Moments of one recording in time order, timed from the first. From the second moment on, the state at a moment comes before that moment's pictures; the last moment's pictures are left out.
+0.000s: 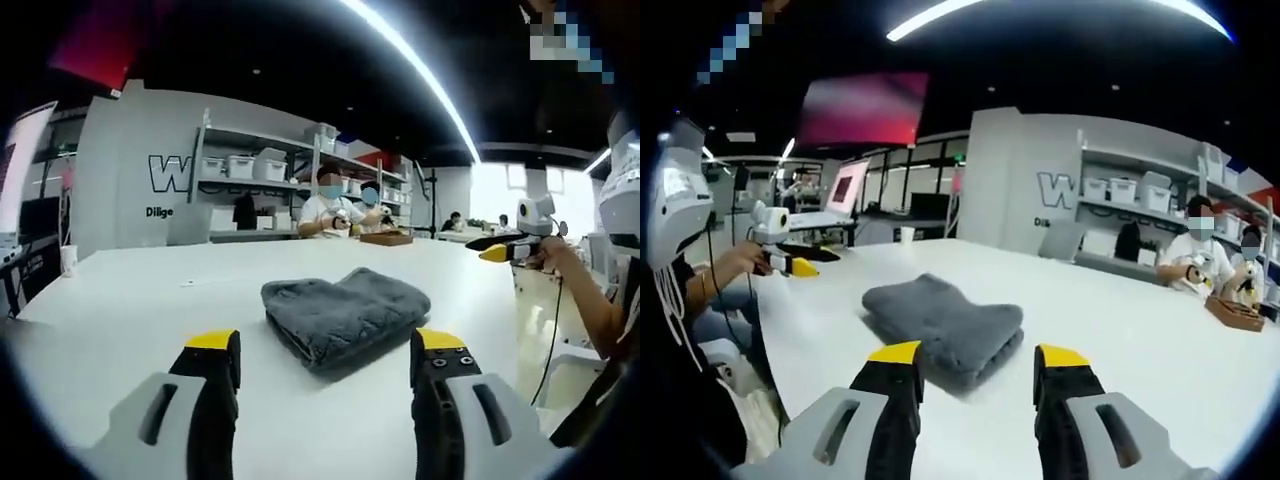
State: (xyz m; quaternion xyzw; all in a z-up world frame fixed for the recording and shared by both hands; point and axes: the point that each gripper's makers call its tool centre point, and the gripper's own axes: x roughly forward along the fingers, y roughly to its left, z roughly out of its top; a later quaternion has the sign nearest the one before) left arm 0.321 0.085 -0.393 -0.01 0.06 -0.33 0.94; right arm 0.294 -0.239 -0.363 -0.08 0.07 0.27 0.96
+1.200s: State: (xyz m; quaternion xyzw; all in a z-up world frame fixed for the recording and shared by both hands) left arm 0.373 0.080 -0.387 -0.05 0.05 -0.36 0.93; right arm 0.338 -0.217 -0.354 -0.10 0.06 0.31 0.94
